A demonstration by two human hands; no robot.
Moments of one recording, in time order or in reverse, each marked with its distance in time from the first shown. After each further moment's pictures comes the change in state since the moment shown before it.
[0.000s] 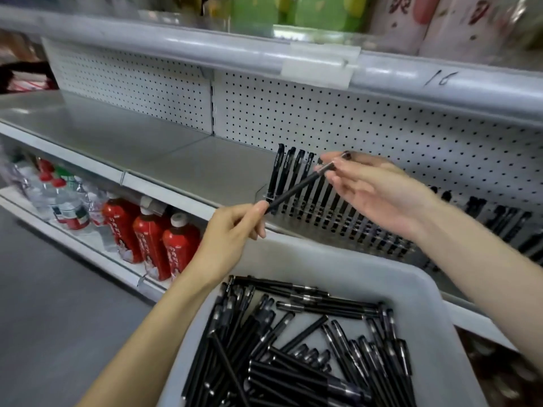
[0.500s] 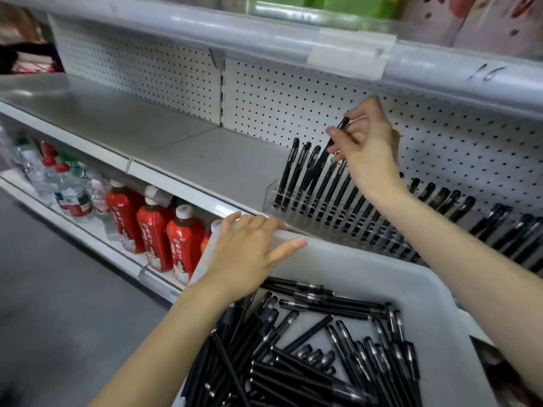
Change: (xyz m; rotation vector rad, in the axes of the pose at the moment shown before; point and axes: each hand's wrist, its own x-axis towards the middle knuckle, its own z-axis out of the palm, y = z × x) left_hand -0.007 -0.025 0.005 0.920 -0.236 0.077; right_hand 0.064 0.015 0.018 -0.811 0.388 -0.659
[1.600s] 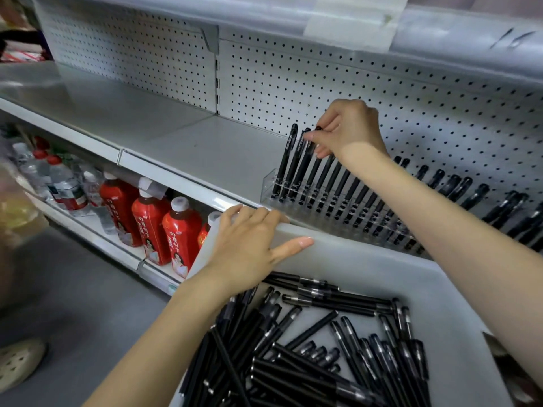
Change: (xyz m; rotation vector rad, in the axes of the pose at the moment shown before) left_hand 0.007 0.009 -0.001 0.003 -0.115 -0.010; right_hand 0.024 0.015 0.020 -0.233 -0.200 0.130
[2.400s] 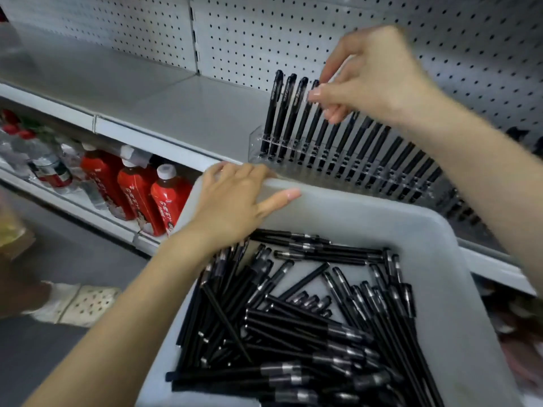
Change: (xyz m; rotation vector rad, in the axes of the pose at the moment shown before) left_hand 0.000 -0.004 0.006 0.025 0.057 0.031; right_hand -0.052 -0.023 -0.047 0.035 -0.164 0.069
